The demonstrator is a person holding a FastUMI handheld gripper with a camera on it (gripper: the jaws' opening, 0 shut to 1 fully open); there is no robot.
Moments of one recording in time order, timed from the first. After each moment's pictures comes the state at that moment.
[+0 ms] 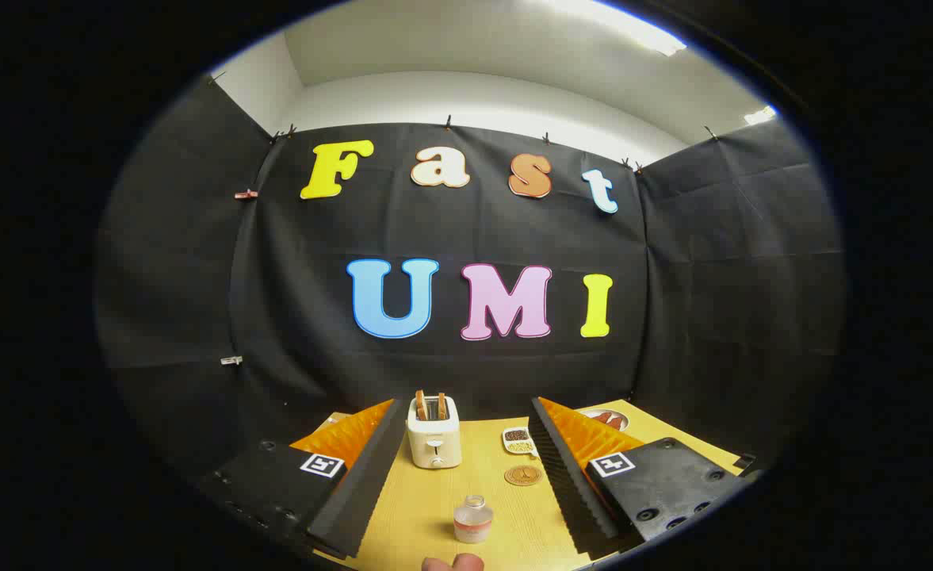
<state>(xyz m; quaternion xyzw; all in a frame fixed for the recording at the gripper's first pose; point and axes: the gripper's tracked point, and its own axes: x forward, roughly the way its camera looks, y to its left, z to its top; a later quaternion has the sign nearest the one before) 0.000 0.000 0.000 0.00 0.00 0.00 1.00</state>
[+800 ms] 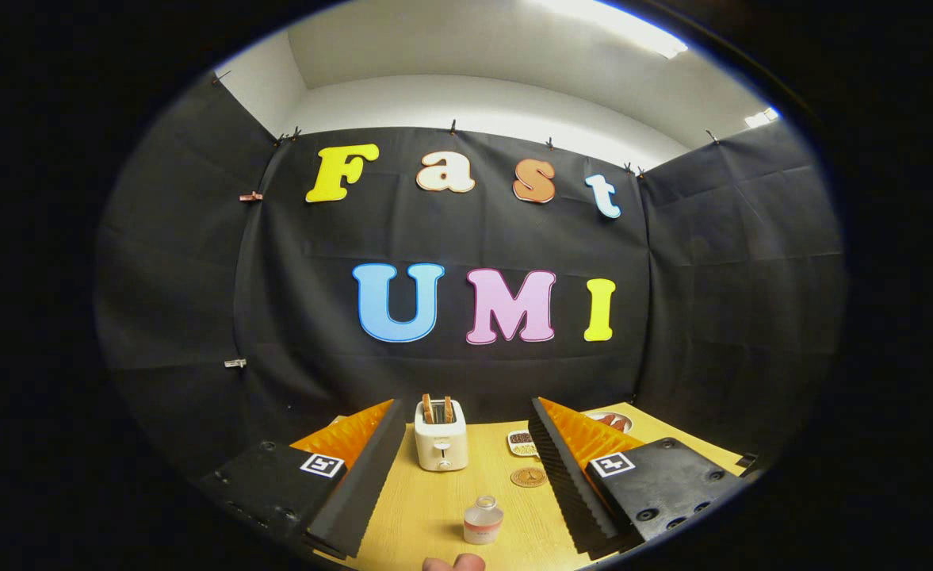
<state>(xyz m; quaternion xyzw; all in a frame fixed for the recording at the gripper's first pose) -0.003 0.015 0.000 0.00 -0.01 0.00 1.00</state>
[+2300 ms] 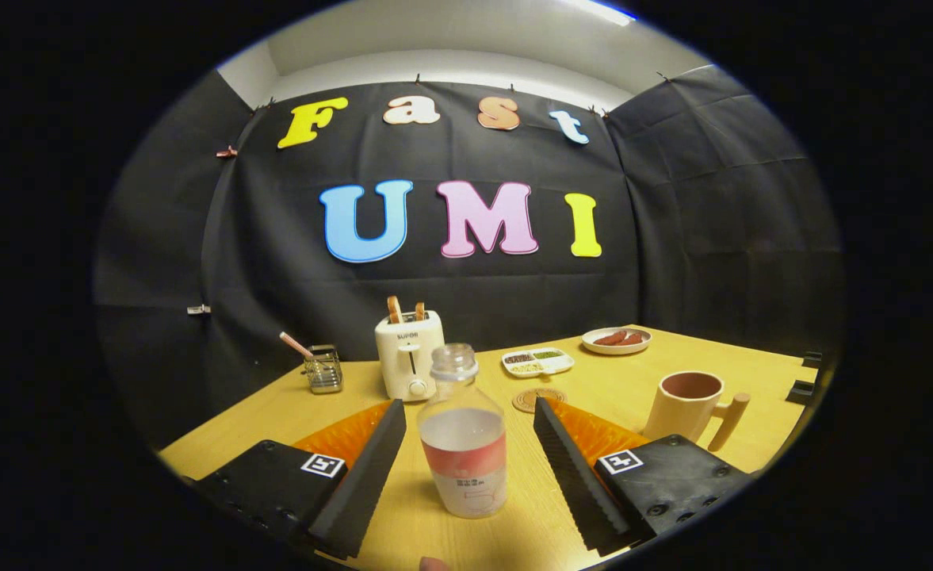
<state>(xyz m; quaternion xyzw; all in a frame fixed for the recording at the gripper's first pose) 0.065 -0.014 -0.299 0.04 0.04 -0.02 1.00</state>
